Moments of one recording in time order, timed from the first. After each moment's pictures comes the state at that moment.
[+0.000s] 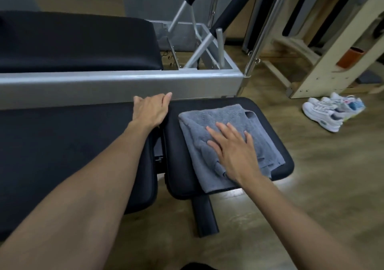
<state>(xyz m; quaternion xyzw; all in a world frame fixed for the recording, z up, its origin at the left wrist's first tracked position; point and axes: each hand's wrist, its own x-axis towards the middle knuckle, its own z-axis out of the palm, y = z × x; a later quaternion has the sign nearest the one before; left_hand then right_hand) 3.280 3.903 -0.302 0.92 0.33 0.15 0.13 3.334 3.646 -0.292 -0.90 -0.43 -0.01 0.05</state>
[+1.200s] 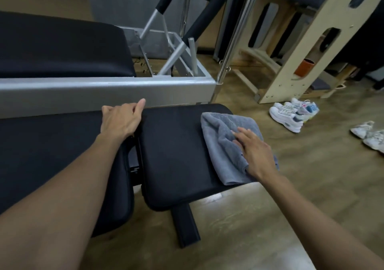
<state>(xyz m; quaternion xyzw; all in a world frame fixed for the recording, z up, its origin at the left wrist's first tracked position) 3.274 3.908 -0.307 0.93 0.31 0.17 0.14 3.396 3.577 -0.279 -0.94 -0.32 -0.02 0.11</state>
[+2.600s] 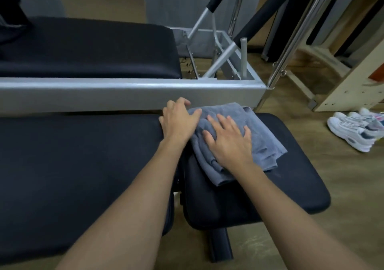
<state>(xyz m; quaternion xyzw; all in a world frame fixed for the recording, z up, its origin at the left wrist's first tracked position) 3.288 3.877 -0.275 0.81 0.43 0.21 0.34 3.357 3.748 -0.296 -0.91 -0.41 -0.01 0.10</state>
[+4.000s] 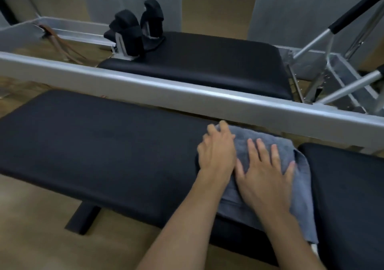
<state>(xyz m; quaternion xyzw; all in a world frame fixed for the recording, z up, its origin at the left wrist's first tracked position) 3.096 3.950 -0.278 0.81 0.54 0.17 0.15 3.155 3.857 -0.295 -0.89 -0.45 0.00 0.10</state>
